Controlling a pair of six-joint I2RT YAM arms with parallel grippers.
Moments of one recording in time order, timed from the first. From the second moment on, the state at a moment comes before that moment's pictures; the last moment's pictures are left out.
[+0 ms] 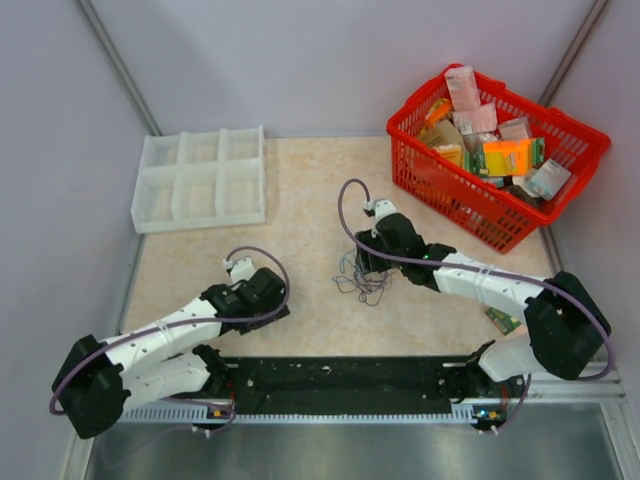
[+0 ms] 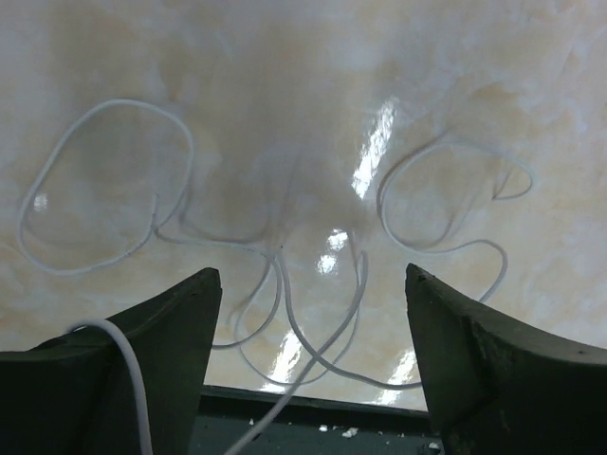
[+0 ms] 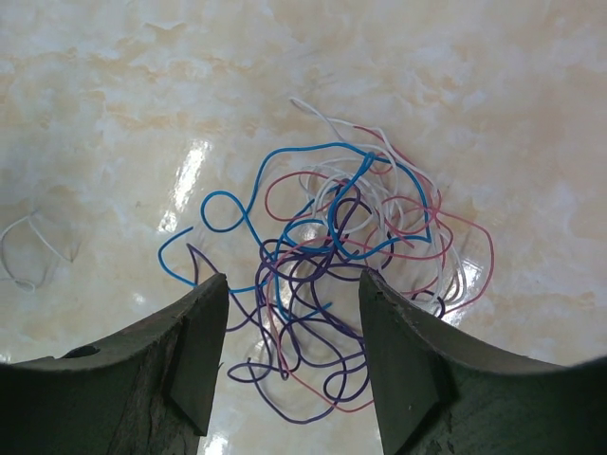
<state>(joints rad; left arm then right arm) -0.79 0.97 0.52 -0.72 -0.36 -1.16 0.74 1.40 0.80 -0.10 0.10 0.31</state>
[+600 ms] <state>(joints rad) -0.58 0.94 0.77 -0.55 -0.26 -0.86 0.74 1.30 0.74 -0.08 0.11 0.33</state>
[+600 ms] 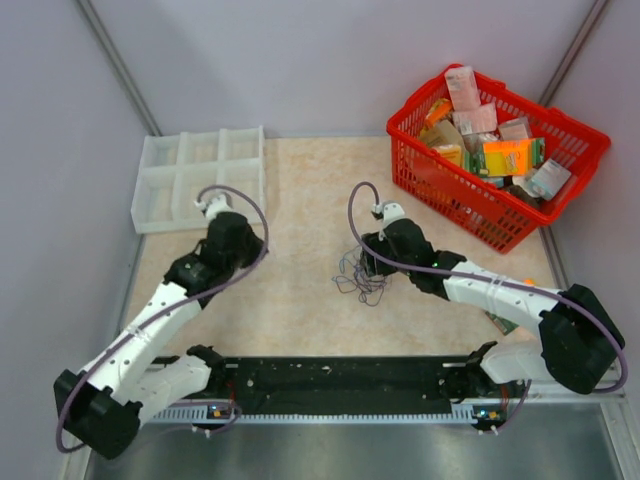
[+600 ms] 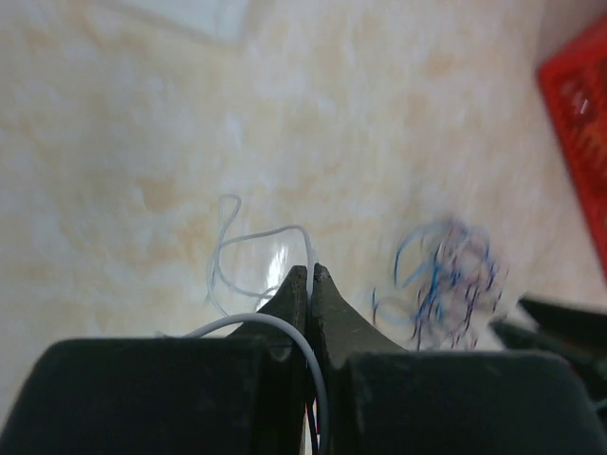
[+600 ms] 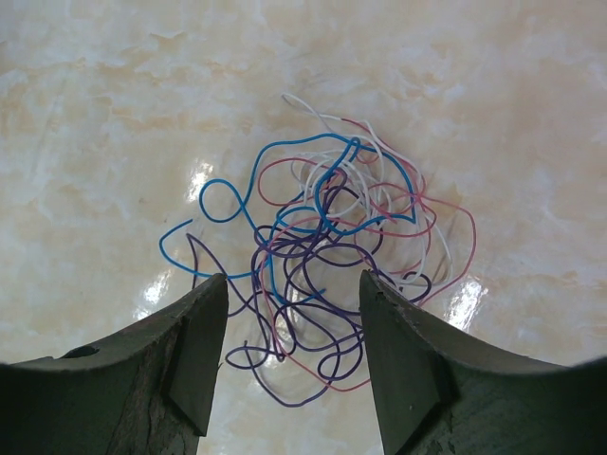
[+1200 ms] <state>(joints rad) 0.02 1.58 1.25 -0.17 0.21 -0.79 0.69 1.22 0.66 -0.01 0.16 0.35</state>
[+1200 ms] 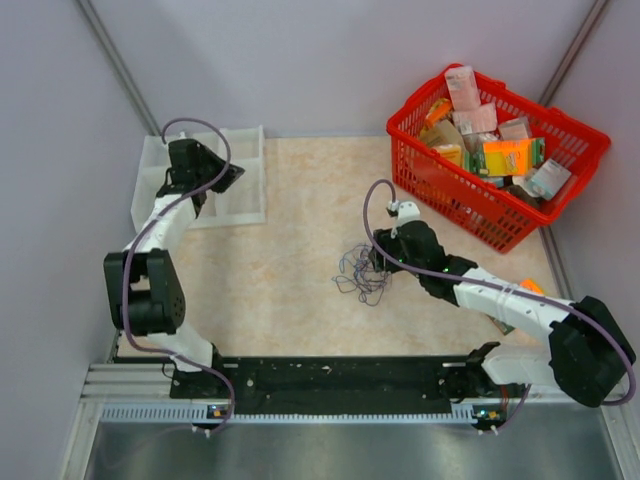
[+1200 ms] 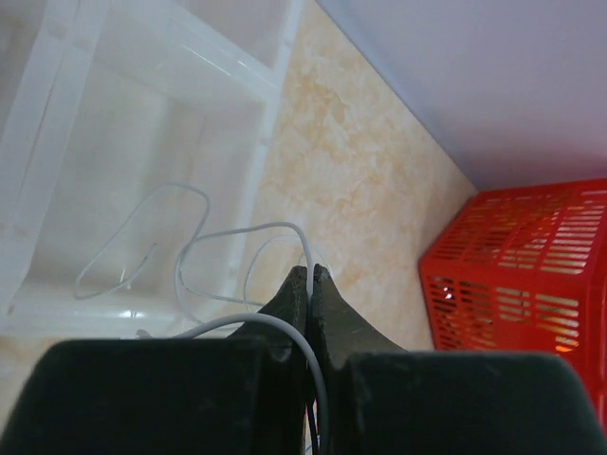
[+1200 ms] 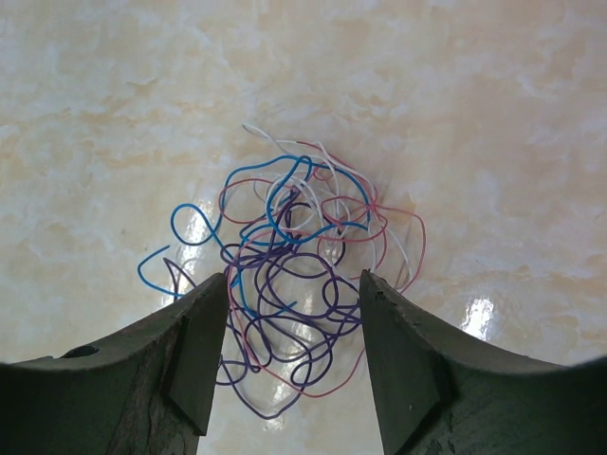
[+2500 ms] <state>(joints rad) -0.08 2.11 1.70 -0.42 -0.16 -0.70 0.68 1.24 0.62 0.07 0.11 0.37</state>
